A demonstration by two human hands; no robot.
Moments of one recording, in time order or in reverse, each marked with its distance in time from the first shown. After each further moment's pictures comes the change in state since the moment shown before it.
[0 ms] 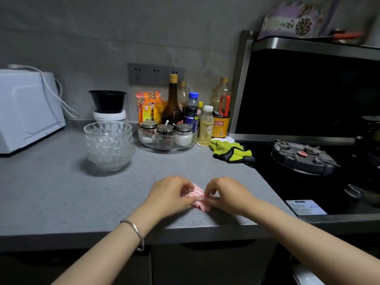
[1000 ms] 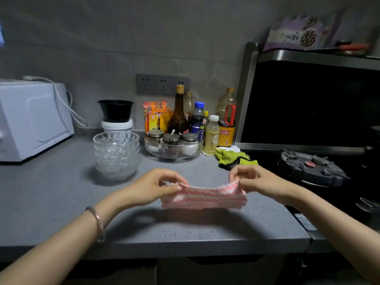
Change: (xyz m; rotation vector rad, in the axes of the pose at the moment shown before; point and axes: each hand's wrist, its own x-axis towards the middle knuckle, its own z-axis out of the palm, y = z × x) left_hand 0.000 -0.026 -0.076 -0.547 -0.179 0.093; right_hand -0.003 0.032 -0.073 0.940 -0.153 0.070
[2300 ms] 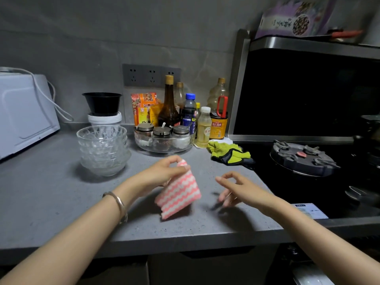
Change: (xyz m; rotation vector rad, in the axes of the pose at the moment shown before) left_hand 0.049 -0.006 0.031 -0.287 -0.007 -0.268; right_hand -0.003 0.027 0.038 0.046 0.241 0.318
